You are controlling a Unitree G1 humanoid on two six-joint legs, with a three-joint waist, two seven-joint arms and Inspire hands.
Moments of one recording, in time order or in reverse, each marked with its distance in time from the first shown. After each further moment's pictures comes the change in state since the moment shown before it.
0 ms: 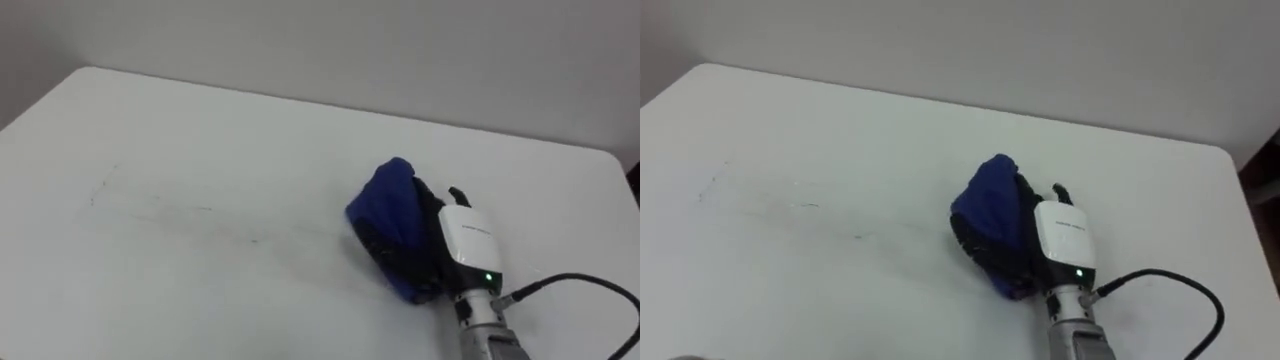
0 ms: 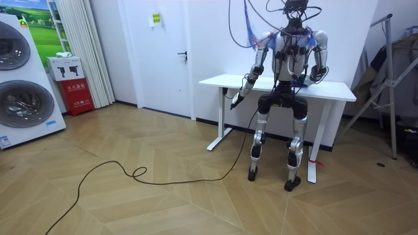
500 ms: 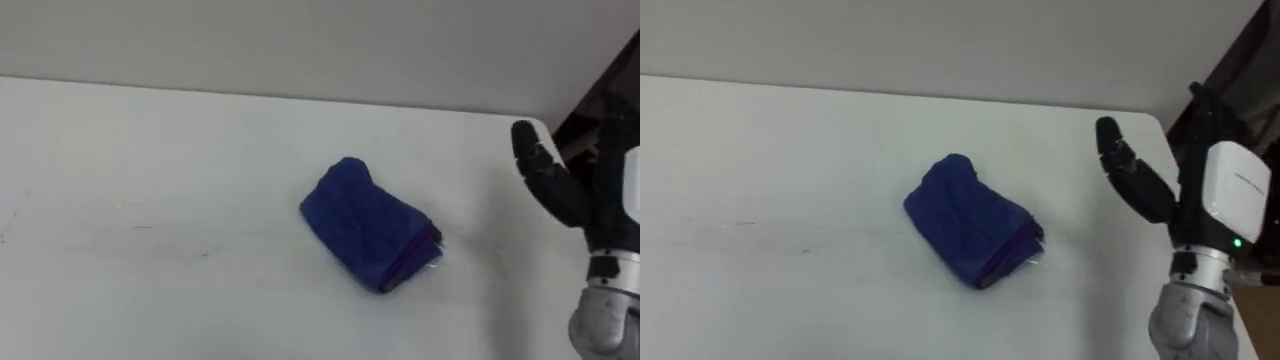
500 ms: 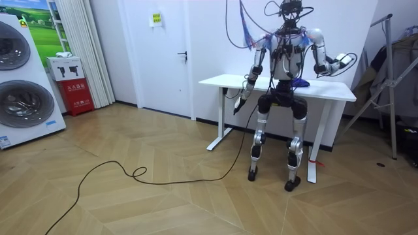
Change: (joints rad) left arm 0.042 -0.026 0.116 0.073 -0.074 -0.024 -0.027; right arm 0.072 -0.072 -0.495 -0.350 0.241 0.038 -0.007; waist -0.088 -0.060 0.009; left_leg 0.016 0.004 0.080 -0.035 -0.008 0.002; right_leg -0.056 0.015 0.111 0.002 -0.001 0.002
